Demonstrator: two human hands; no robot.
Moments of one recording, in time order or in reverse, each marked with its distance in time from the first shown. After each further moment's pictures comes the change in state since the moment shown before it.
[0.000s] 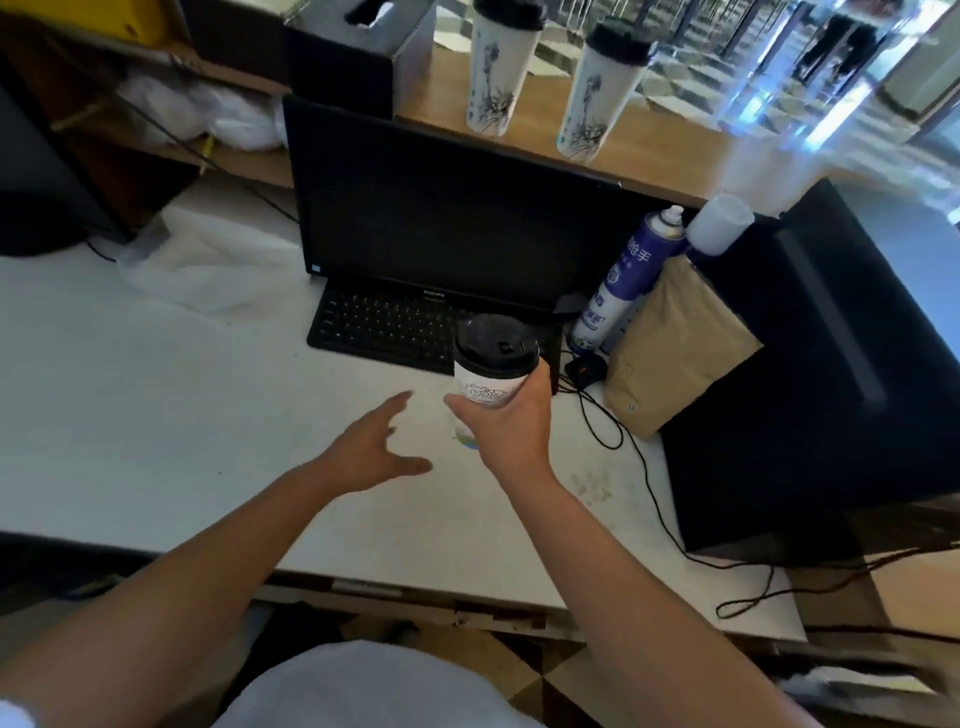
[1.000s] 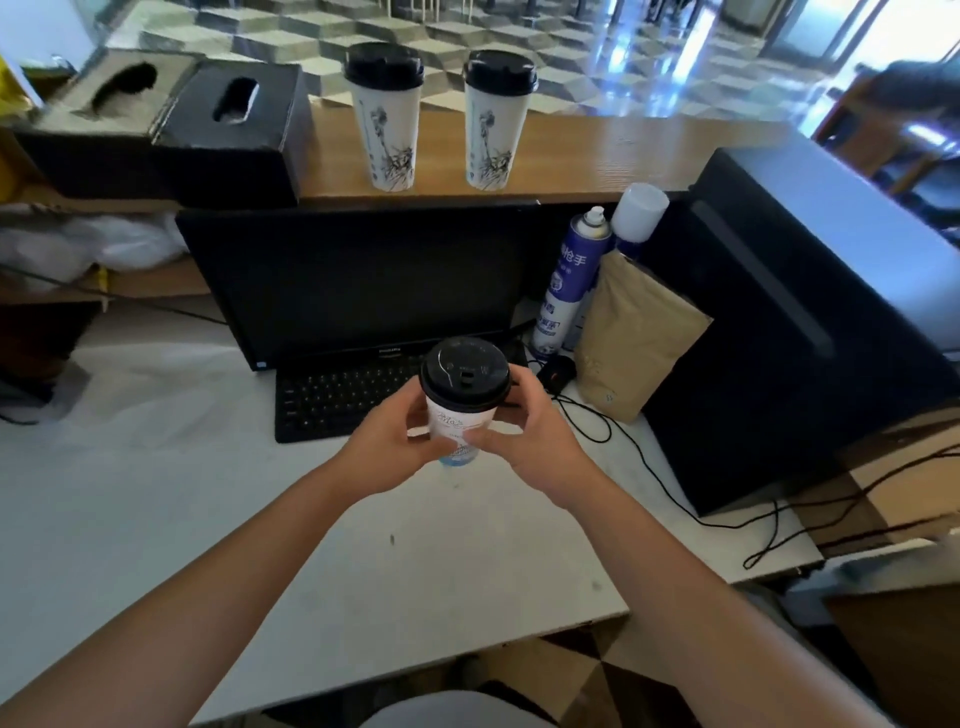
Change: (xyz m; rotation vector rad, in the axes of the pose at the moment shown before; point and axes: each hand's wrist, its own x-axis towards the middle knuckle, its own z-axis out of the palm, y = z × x) left_hand 0.033 0.102 -0.064 -0.157 -0.197 0.443; right_hand 0.032 -0.028 -0.031 0.068 -0.192 0.096
